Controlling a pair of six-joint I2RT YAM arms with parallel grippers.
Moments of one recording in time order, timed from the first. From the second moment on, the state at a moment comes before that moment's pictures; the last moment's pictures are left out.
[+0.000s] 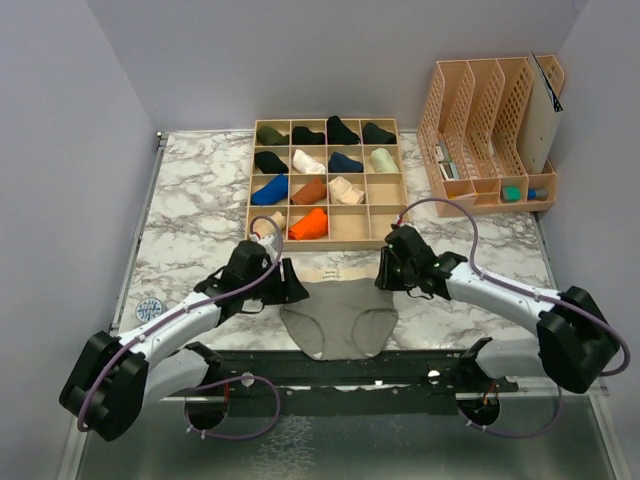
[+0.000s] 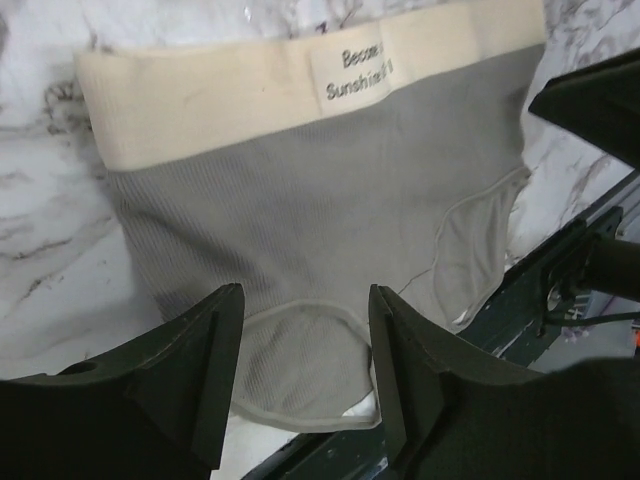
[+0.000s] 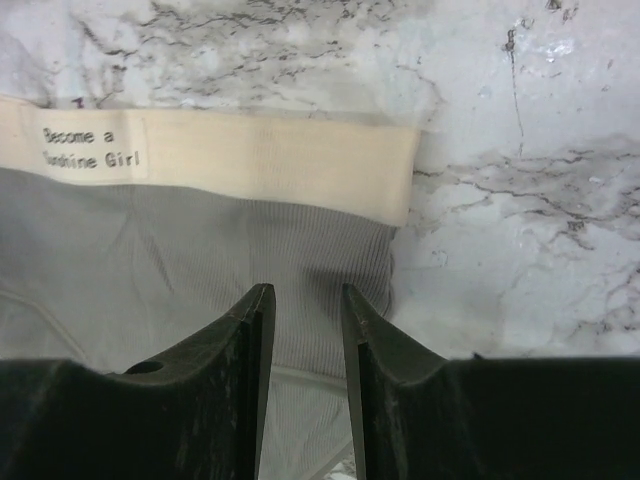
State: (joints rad) left arm -0.54 1.04 0.43 -0.10 0.33 -0.66; right arm 0.69 1.26 0.67 -0.35 0.11 0.62
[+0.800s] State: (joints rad) left arm -0.65 1.04 0.36 -0.12 0.18 -0.75; right arm 0.60 1.36 0.76 -0.35 0.13 0.51
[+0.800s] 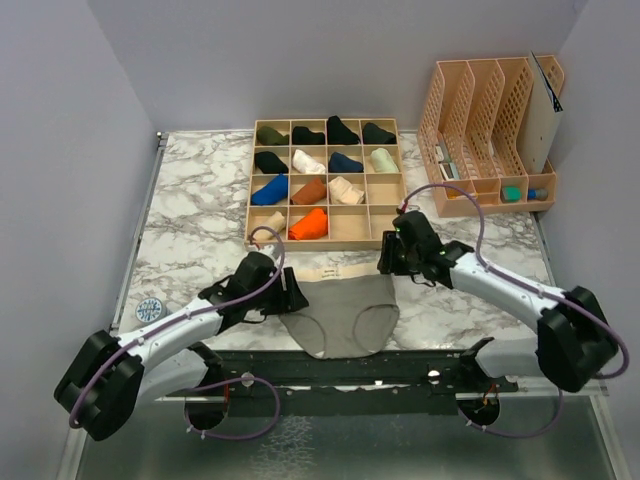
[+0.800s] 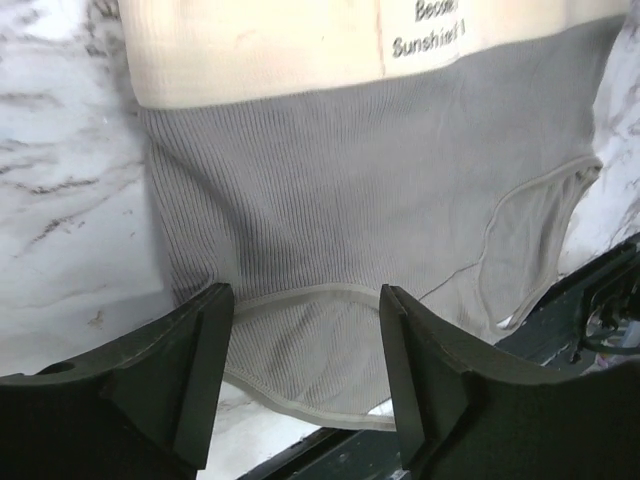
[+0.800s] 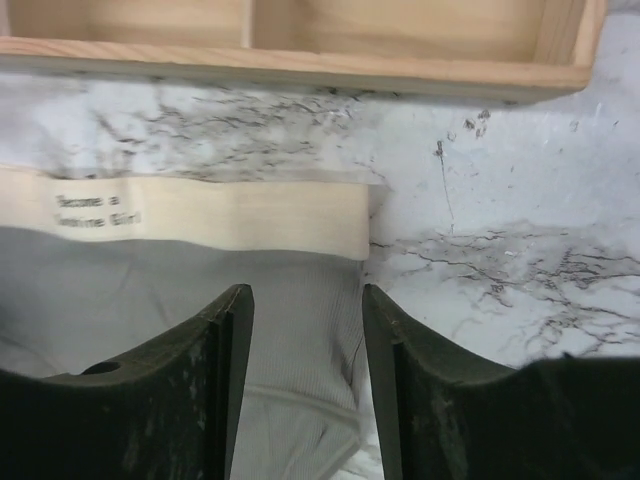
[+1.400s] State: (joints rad) left arm -0.65 0.99 0.45 -0.18 0.16 -0.75; right arm 0.59 1.20 0.52 -0.34 0.01 0.63
